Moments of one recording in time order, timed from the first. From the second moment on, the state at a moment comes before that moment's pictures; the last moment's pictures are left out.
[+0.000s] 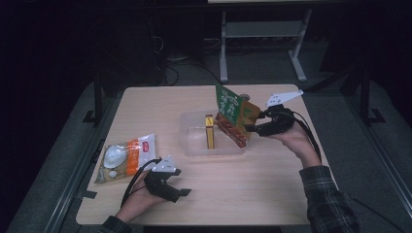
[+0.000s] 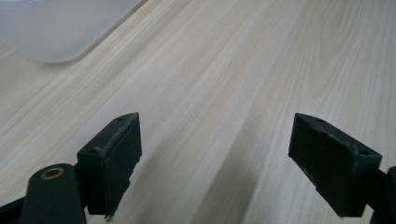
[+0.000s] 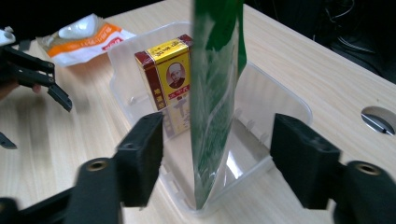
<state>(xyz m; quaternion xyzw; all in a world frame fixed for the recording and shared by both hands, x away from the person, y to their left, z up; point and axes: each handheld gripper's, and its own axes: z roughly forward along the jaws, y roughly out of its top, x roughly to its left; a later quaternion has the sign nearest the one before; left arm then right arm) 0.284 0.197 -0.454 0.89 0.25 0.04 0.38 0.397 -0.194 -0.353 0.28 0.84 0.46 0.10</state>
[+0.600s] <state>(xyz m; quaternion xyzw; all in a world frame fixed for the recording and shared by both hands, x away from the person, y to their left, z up) 0.284 0.201 -0.451 0.89 0.25 0.05 0.38 0.333 -0.215 -0.396 0.29 0.83 0.46 0.08</state>
